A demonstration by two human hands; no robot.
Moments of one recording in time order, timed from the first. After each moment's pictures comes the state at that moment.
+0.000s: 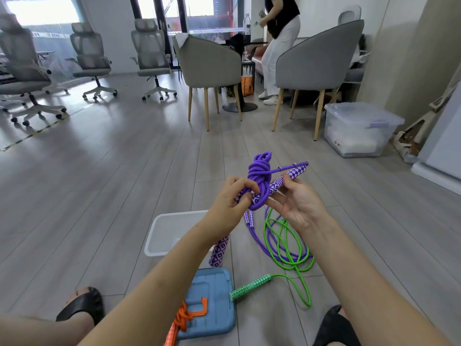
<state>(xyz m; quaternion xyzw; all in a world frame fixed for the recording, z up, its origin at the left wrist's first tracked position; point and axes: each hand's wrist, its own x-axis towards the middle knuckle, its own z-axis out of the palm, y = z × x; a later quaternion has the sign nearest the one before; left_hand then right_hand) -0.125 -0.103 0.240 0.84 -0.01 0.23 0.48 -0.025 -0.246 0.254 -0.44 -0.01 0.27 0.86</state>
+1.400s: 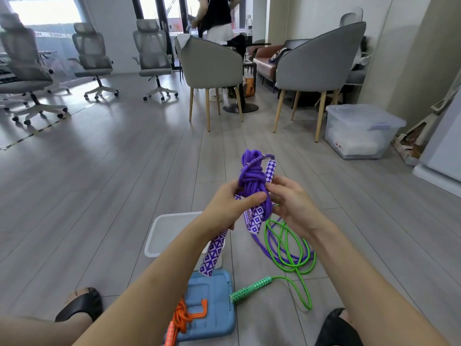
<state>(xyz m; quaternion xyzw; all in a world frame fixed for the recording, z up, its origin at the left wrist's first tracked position) -0.127 -0.102 0.257 0.79 0.06 0.14 0.59 -0.029 -0.248 0.251 -0.58 -0.24 0.27 0.73</state>
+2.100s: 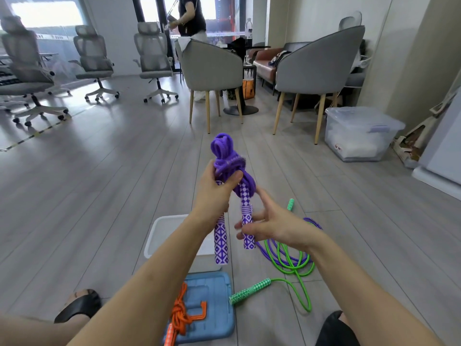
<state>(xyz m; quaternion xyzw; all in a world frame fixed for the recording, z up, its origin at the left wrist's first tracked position) -0.120 -0.090 0.269 0.71 0.13 0.32 0.62 -0.050 -0.251 0.238 -0.64 -0.37 0.37 0.57</state>
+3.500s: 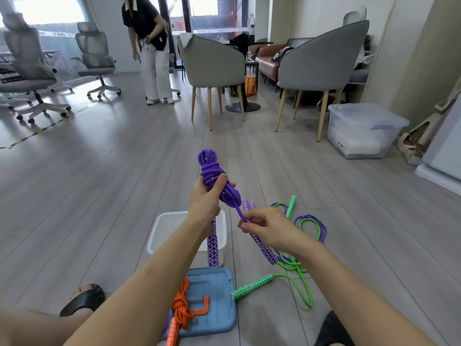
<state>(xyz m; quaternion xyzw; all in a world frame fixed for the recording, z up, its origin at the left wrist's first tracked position) -0.127 -0.069 0.236 0.65 0.18 0.29 0.68 -0.041 -0.235 0.190 -0.77 -0.40 0.20 0.45</state>
